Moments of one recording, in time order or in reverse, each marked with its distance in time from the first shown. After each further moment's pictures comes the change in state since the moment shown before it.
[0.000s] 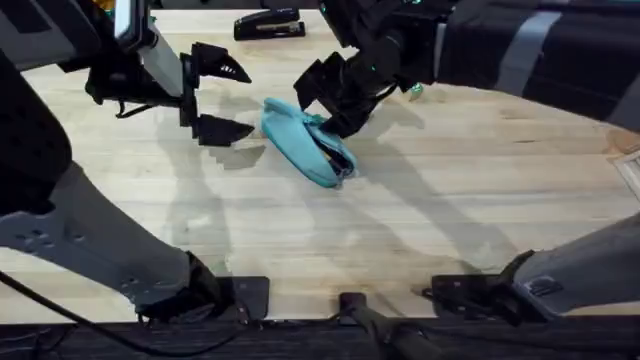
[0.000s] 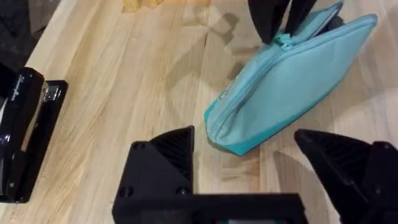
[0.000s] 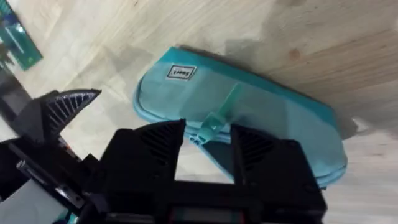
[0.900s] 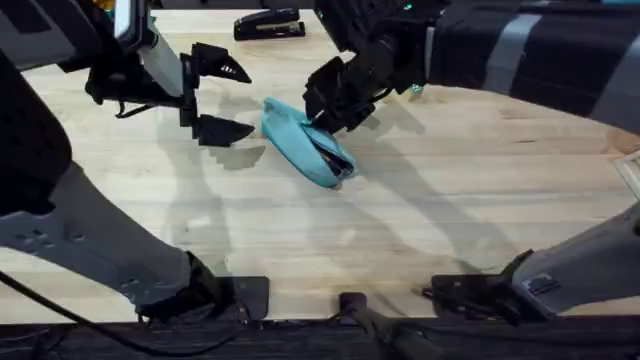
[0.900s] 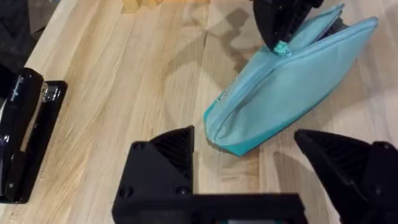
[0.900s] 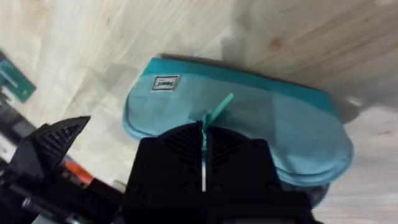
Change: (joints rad) left arm 0.000 0.000 0.000 -0.004 0.000 0.004; right arm -0.004 0.029 0.000 0.011 -0.013 0.089
